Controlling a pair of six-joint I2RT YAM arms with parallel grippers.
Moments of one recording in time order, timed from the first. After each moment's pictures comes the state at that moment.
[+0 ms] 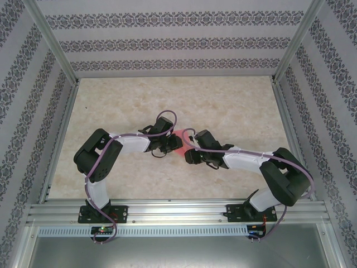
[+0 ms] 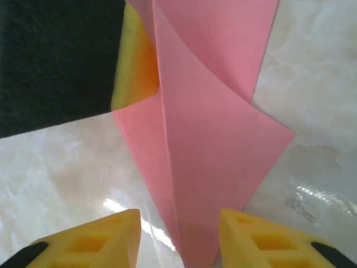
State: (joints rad) left arm -0.66 1.86 0.99 -0.05 0.33 -0.96; right arm 0.71 1.50 0.65 -0.09 -0.12 0.36
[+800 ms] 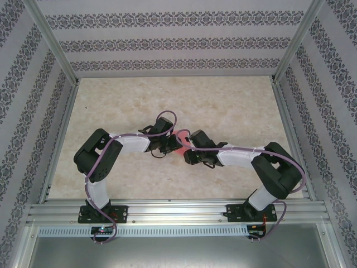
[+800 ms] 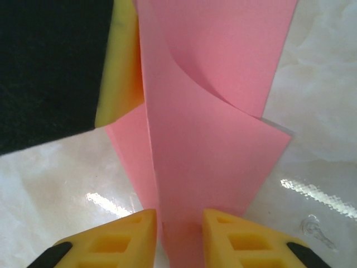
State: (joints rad) left arm -0.66 1.86 0.99 -0.07 0.33 -0.96; right arm 0.73 1.59 0.71 -0.12 -0.08 0.34
